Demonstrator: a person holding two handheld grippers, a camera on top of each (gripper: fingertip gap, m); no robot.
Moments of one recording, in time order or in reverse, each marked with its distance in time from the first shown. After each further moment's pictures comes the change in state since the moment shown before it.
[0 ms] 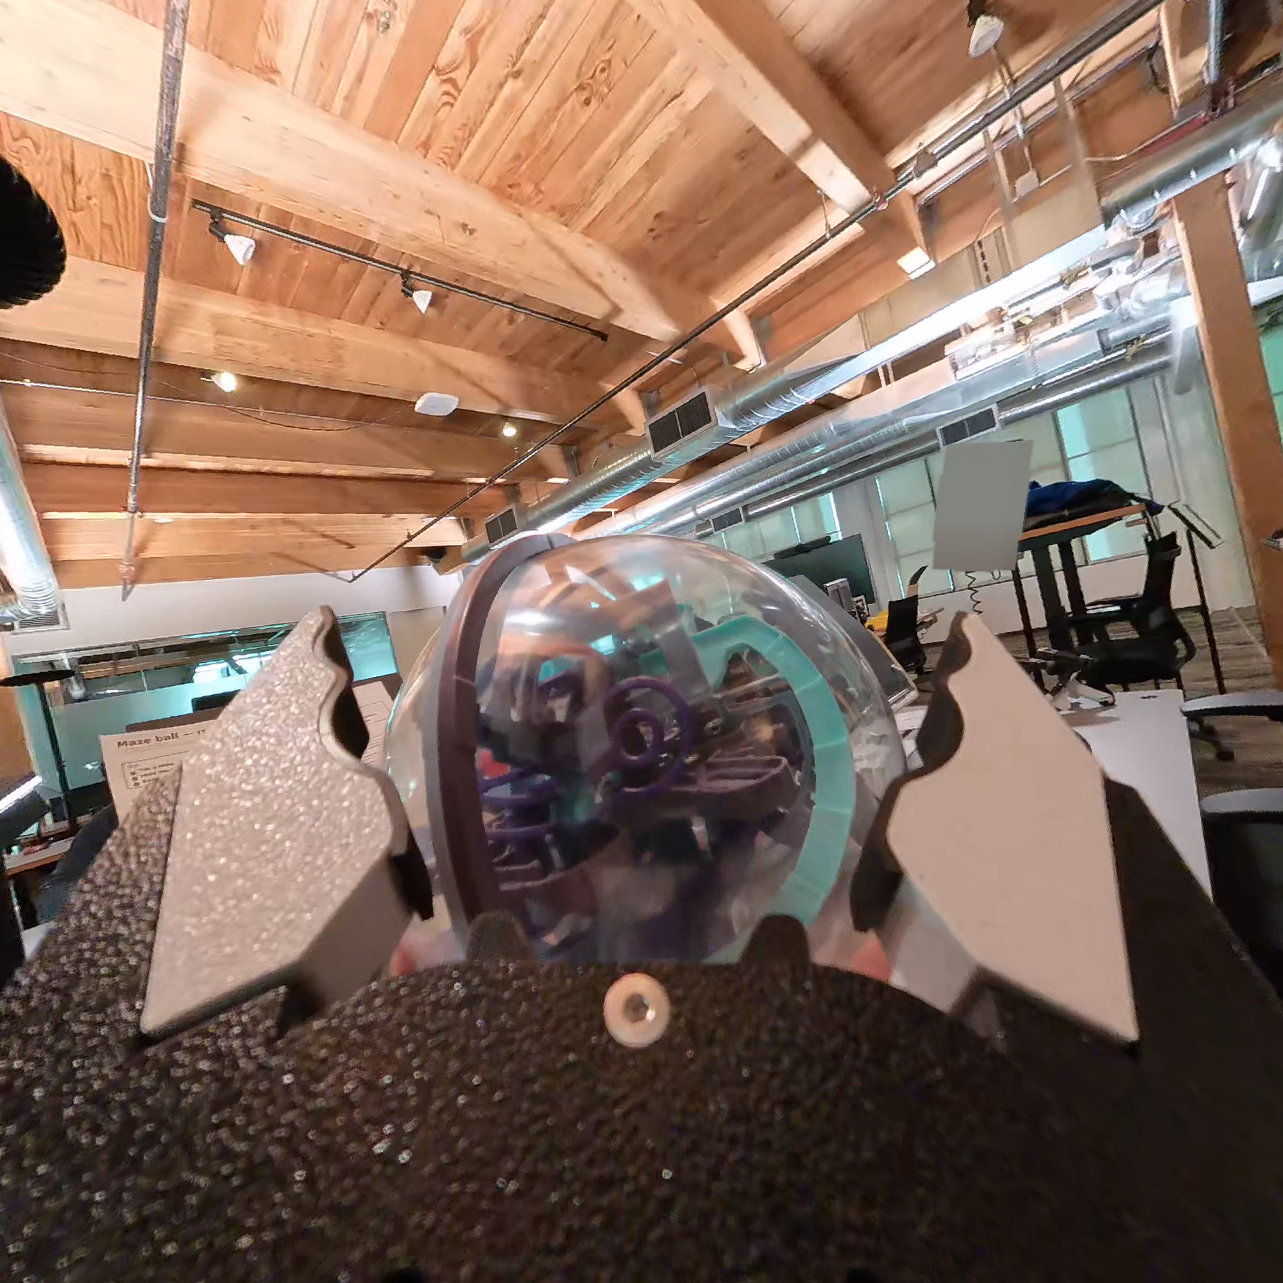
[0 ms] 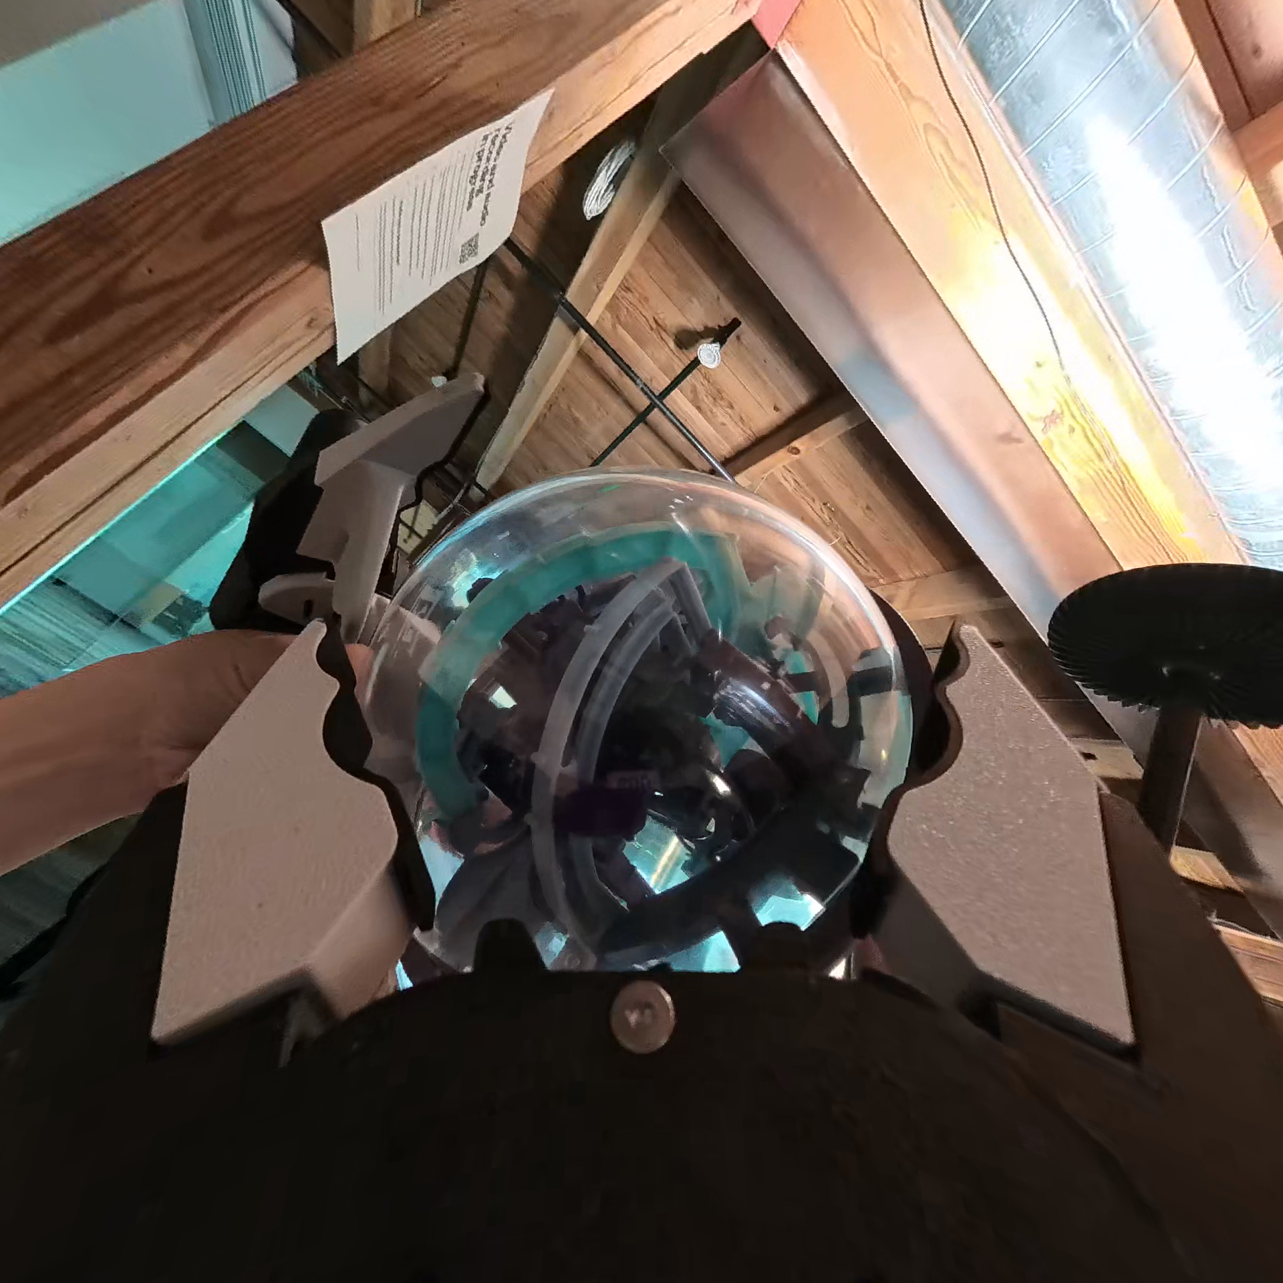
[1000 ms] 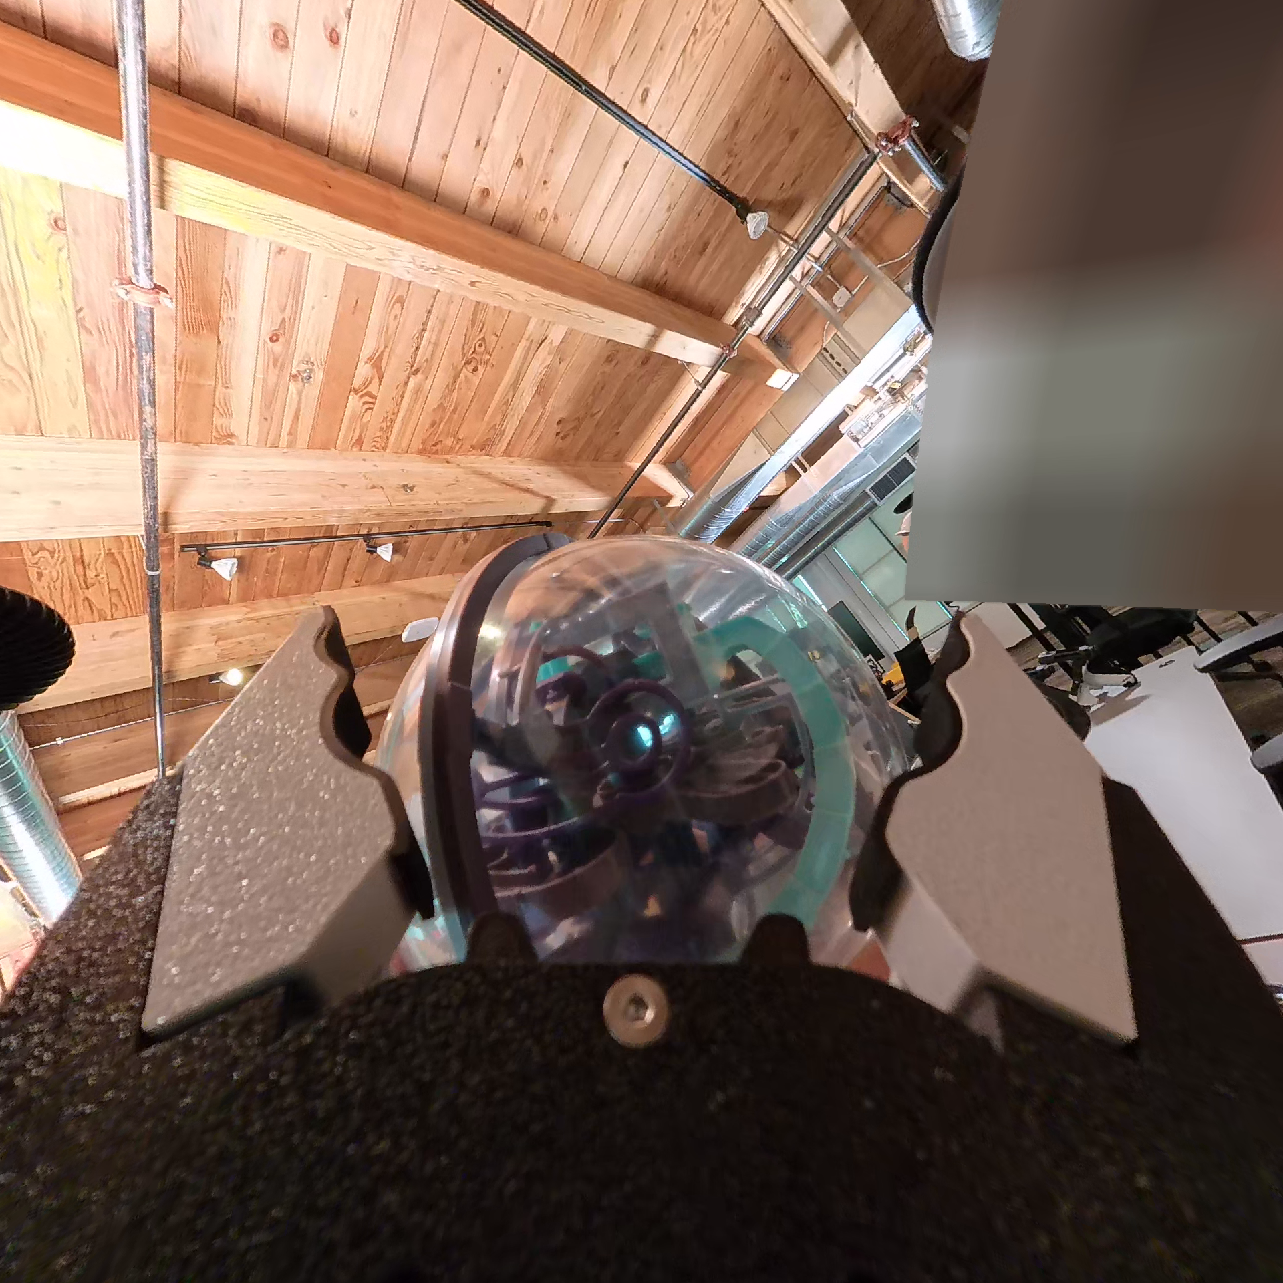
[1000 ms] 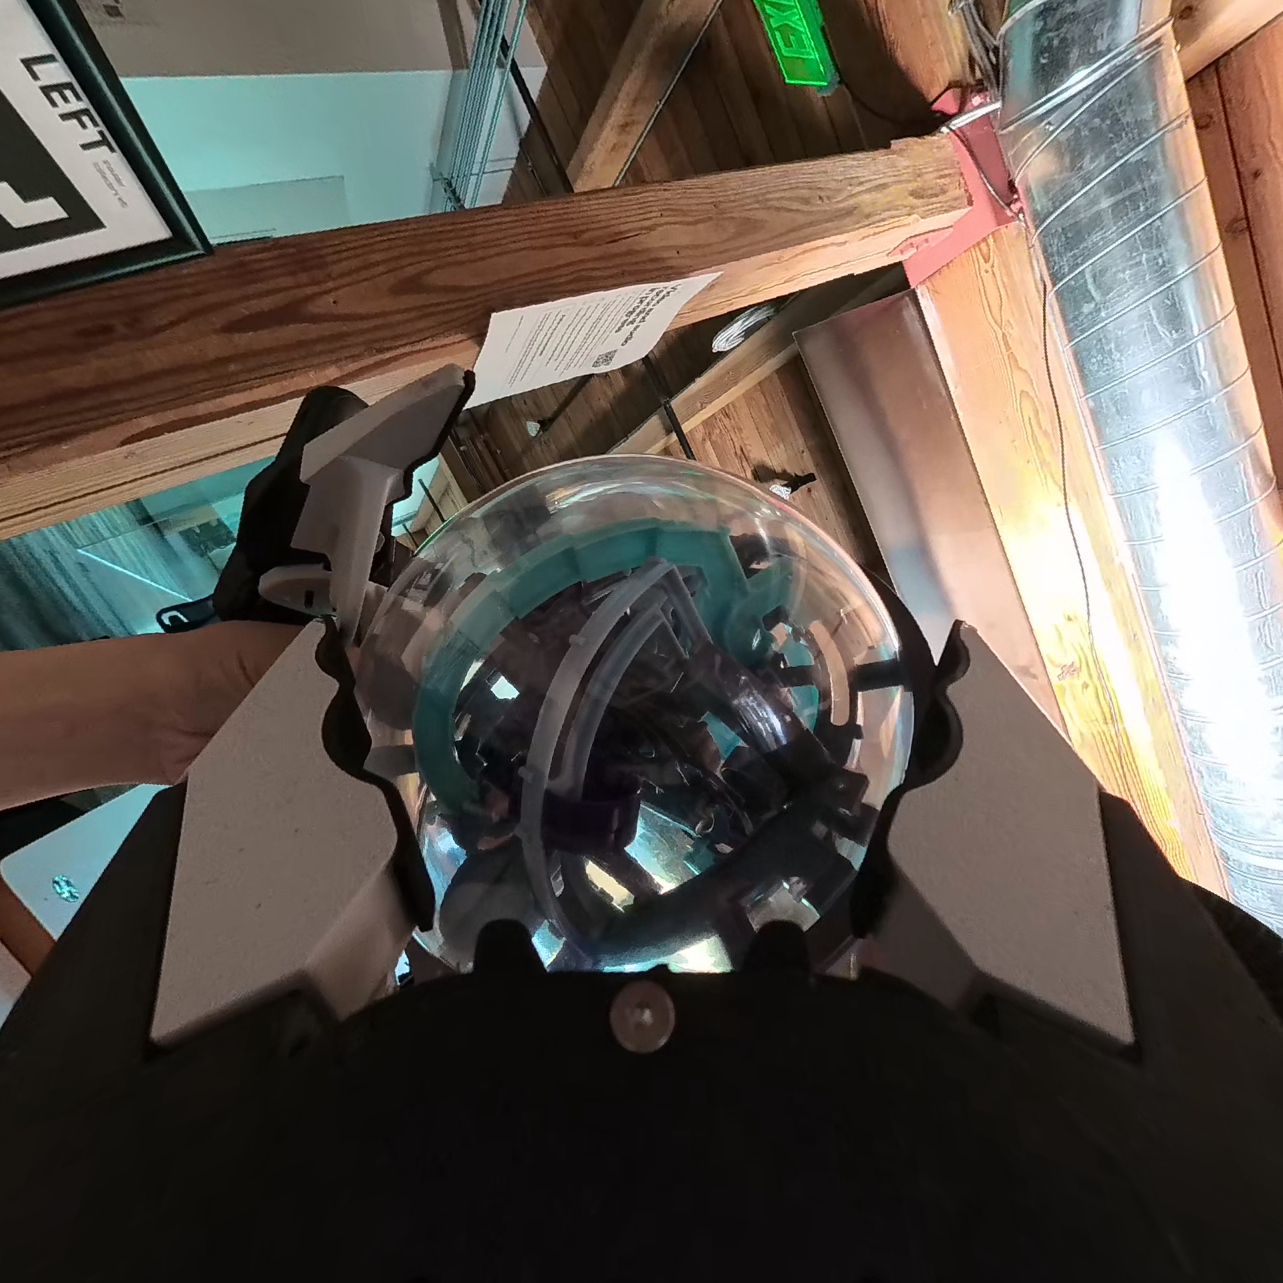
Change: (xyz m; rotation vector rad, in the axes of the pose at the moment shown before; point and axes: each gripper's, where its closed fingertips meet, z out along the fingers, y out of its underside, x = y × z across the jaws) left arm 0.076 -0.067 -0.015 0.249 0.164 0.307; right arm -0.032 -0.076 0.017 0.141 -0.190 -0.298
